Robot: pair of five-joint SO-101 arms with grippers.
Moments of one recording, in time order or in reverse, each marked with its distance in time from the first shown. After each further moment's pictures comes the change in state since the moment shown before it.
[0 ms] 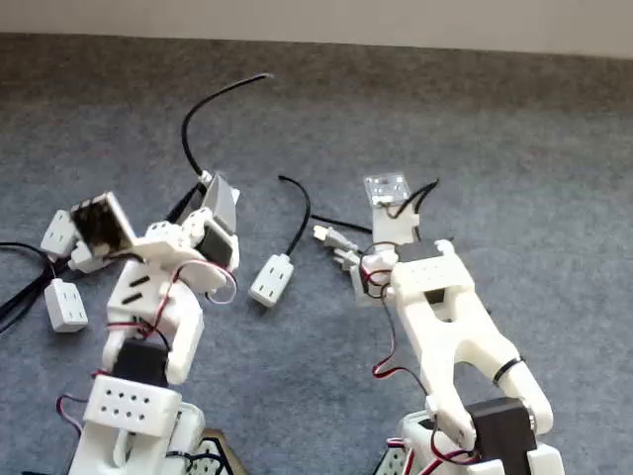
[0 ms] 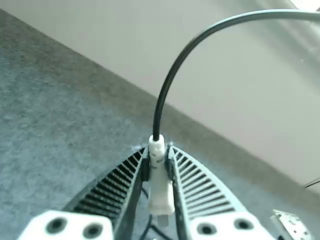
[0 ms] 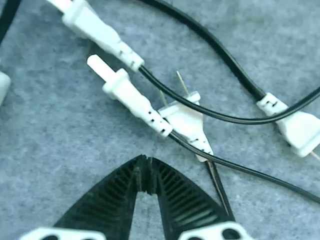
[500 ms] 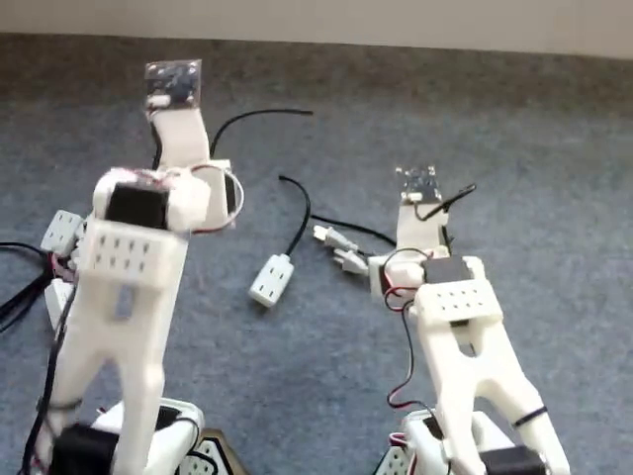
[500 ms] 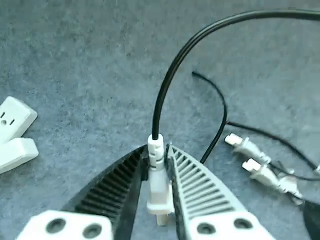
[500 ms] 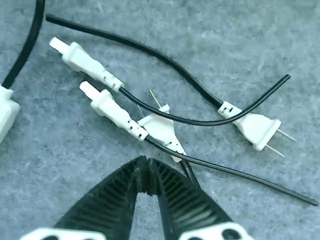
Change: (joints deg) left arm -1.0 47.3 -59.9 57.8 -21.0; right arm 4.8 -11.2 4.7 0.0 0.0
